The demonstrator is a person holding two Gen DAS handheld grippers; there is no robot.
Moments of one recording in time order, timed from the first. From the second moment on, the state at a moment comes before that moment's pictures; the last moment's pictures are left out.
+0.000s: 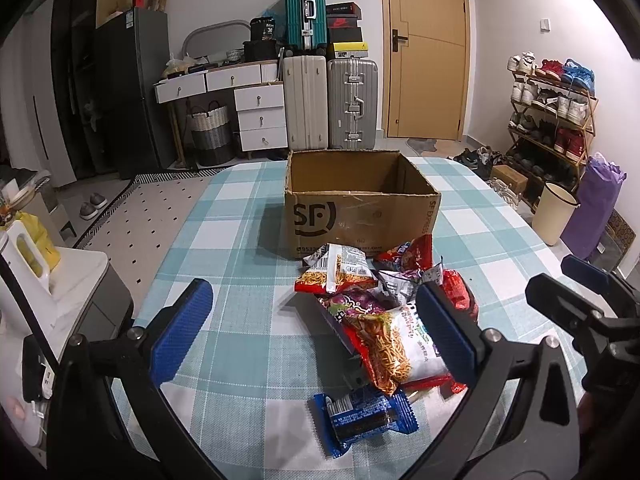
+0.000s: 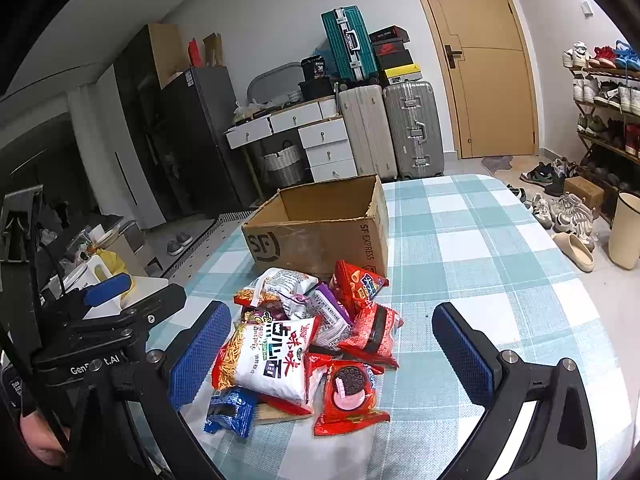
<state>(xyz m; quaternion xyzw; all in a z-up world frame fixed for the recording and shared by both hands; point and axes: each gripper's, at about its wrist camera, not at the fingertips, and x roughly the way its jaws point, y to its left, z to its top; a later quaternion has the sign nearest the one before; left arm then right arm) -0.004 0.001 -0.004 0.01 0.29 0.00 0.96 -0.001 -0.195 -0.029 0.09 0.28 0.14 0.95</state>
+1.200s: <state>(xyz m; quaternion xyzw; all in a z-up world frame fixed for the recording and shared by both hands) -0.003 -0.006 -0.004 0.01 0.30 0.00 0.96 -0.003 -0.195 -0.028 0.10 0.28 0.14 0.95</state>
